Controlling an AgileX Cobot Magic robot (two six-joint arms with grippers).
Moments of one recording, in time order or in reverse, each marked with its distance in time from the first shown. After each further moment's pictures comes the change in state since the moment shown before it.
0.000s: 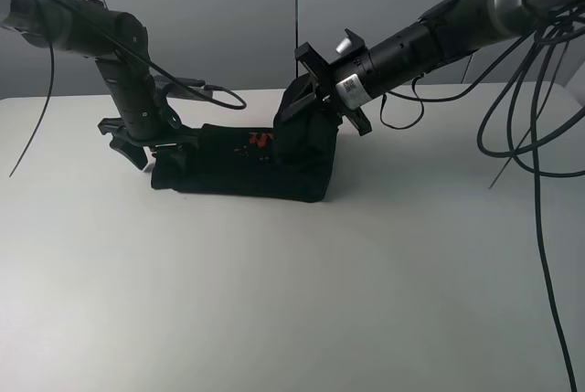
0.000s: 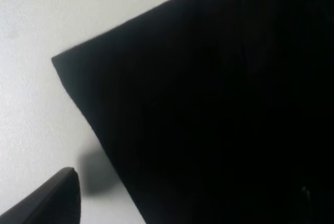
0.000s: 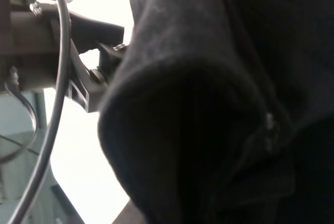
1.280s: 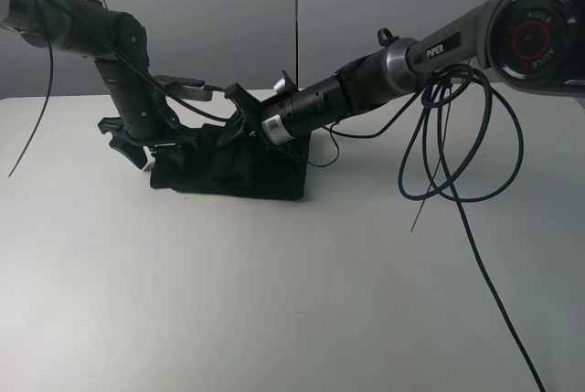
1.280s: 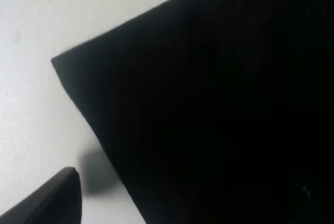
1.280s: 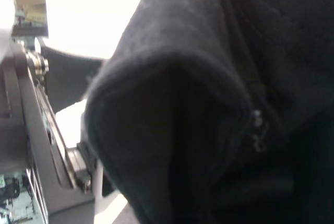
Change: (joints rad) left arm 0.000 0.000 0.000 -0.004 -0.004 0.022; right arm 0.192 0.249 -0.160 0.267 -0.160 -0.083
